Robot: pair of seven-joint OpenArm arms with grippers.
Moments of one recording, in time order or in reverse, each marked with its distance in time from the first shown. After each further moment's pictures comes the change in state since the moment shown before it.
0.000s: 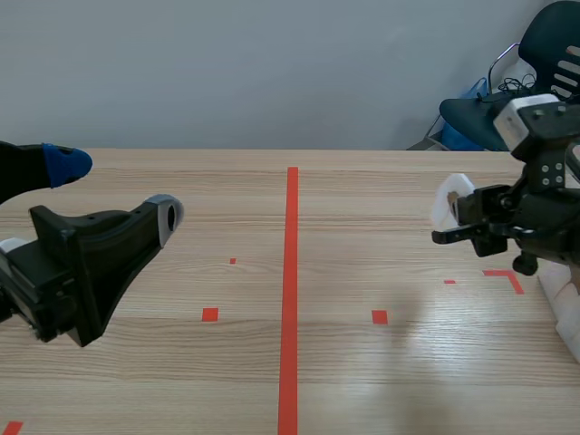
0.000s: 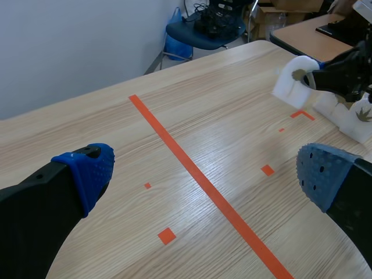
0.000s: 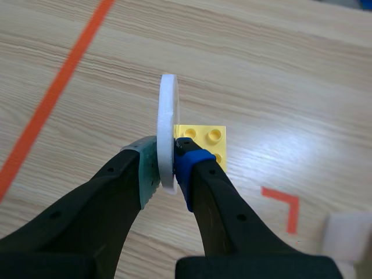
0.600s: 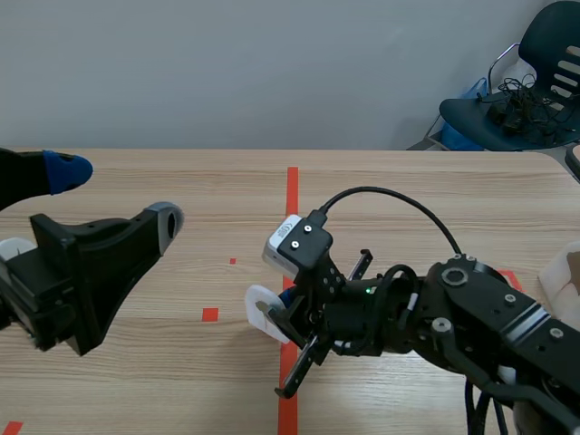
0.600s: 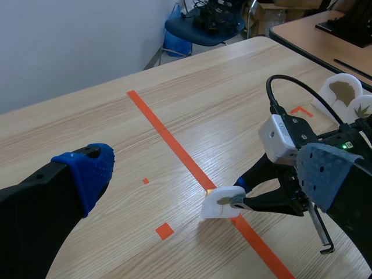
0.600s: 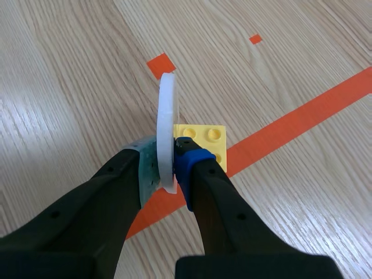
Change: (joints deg) left arm 0.8 0.0 0.0 0.0 0.0 0.0 0.0; right arm 10.6 -1.2 -37.6 -15.8 -12.7 13.4 14.3
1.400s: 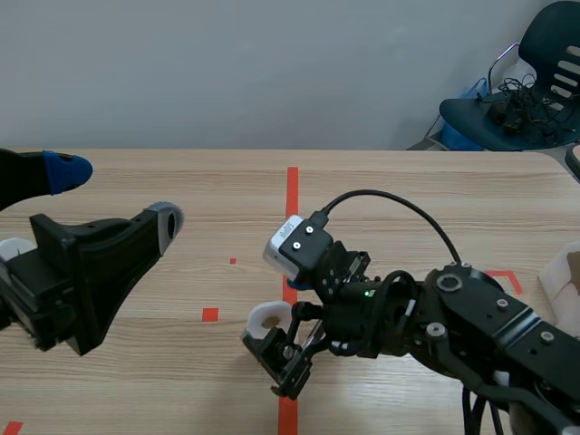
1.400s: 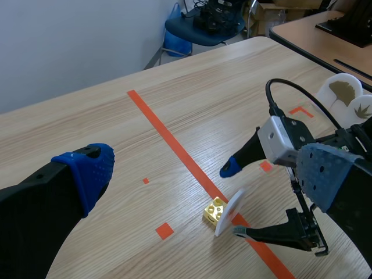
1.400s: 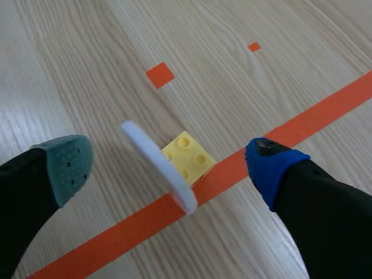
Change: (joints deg) left arm 0.0 0.0 0.0 0.0 0.0 0.0 0.0; right arm 0.6 -0.3 -1.5 -3.6 -0.5 -0.7 5.8
